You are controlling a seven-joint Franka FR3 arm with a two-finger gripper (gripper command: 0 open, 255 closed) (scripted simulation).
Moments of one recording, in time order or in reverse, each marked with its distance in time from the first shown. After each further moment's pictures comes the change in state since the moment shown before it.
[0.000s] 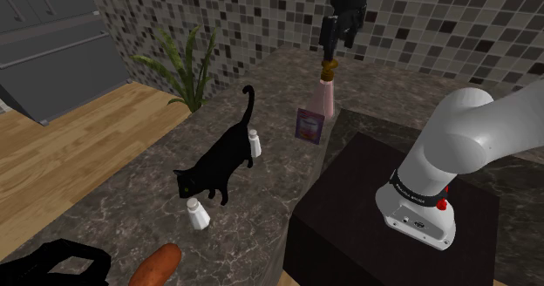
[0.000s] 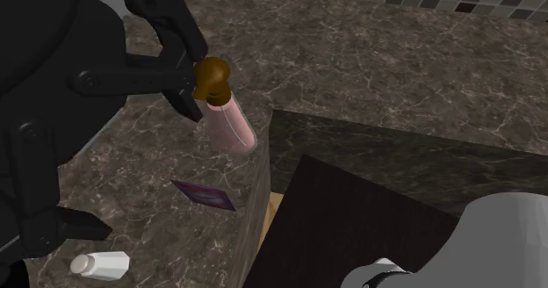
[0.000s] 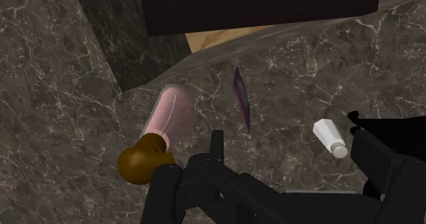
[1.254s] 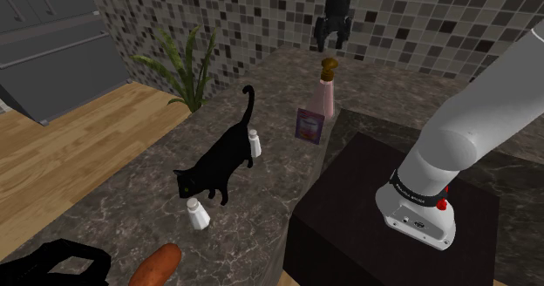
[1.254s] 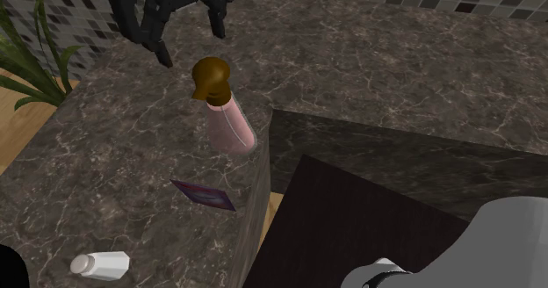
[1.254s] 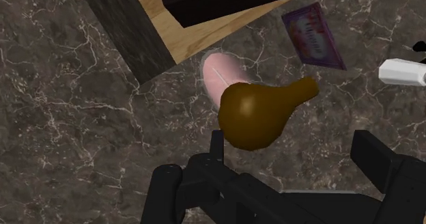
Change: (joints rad) arm -0.123 0.544 -0.354 0.271 0.062 0.161 -0.273
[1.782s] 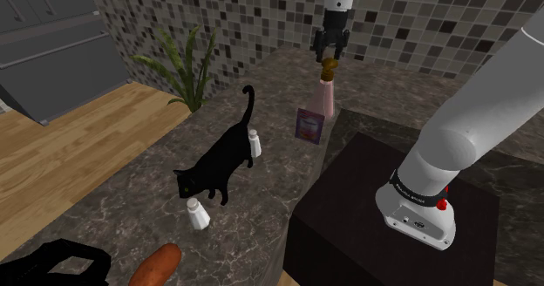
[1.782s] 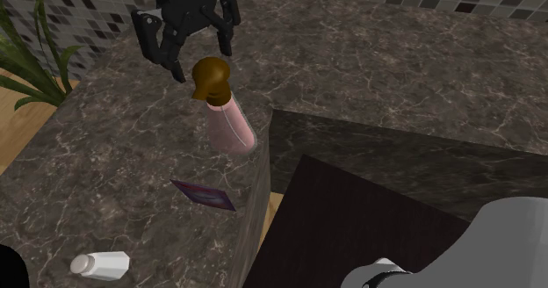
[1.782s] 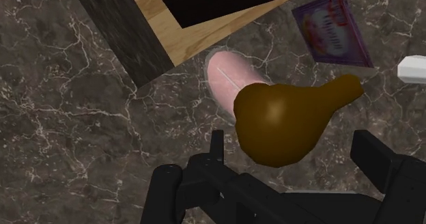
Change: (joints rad) arm -0.009 0.057 -0.024 -0.052 0.021 0.093 -0.033
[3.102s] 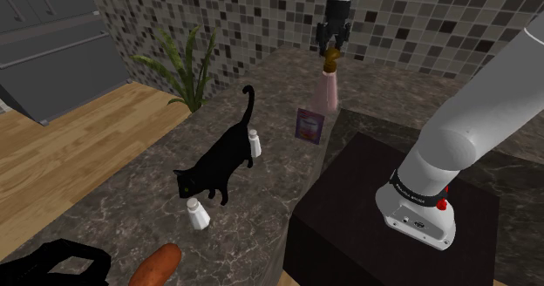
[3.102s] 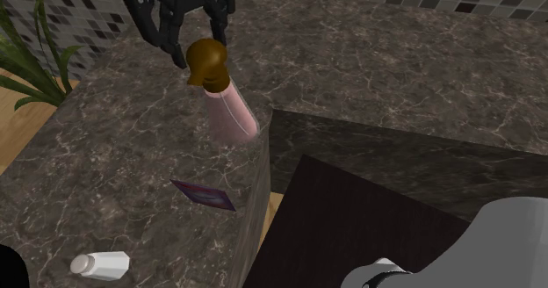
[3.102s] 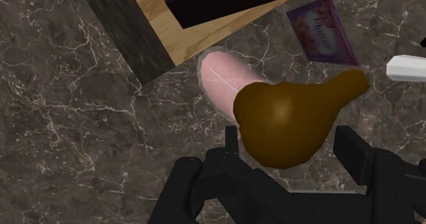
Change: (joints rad) arm -0.001 -0.017 0.001 0.060 -0.006 -0.076 0.007
